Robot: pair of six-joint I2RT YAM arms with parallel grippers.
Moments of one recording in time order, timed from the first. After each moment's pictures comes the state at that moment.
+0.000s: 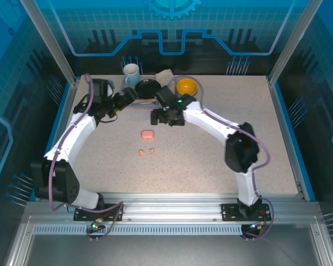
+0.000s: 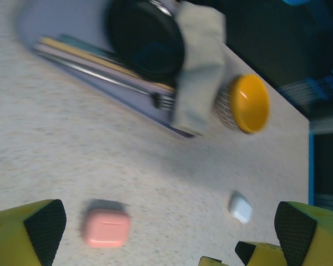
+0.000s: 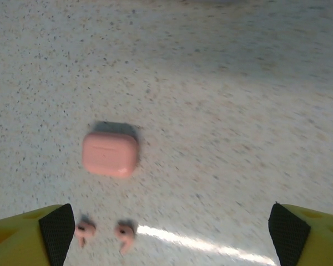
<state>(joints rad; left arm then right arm) -0.05 1.44 1.22 -0.48 0.27 -0.74 0.74 2.09 1.90 -0.93 0.09 0.67</state>
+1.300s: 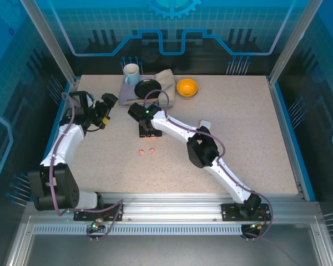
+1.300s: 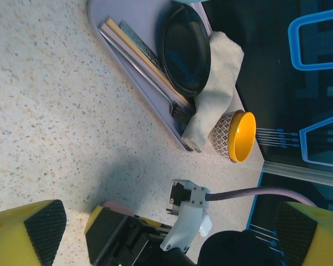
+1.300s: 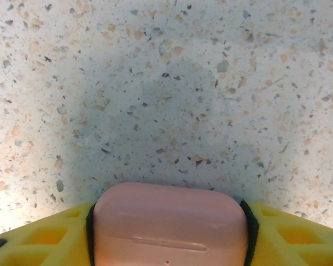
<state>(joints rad) 0.16 1.38 1.02 -0.34 0.49 -0.97 0.86 2.61 2.41 -1.15 0.18 0.80</state>
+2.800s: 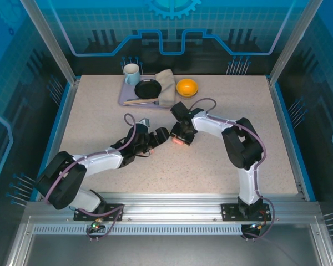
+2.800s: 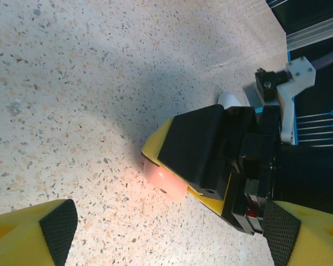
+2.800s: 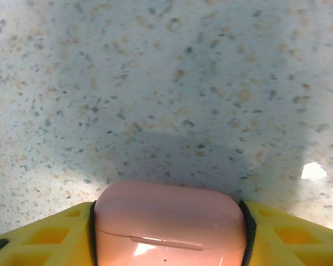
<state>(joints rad) -0.59 1.45 0.62 0.28 0.06 -1.04 0.61 2.02 1.41 -0.69 -0.06 1.09</state>
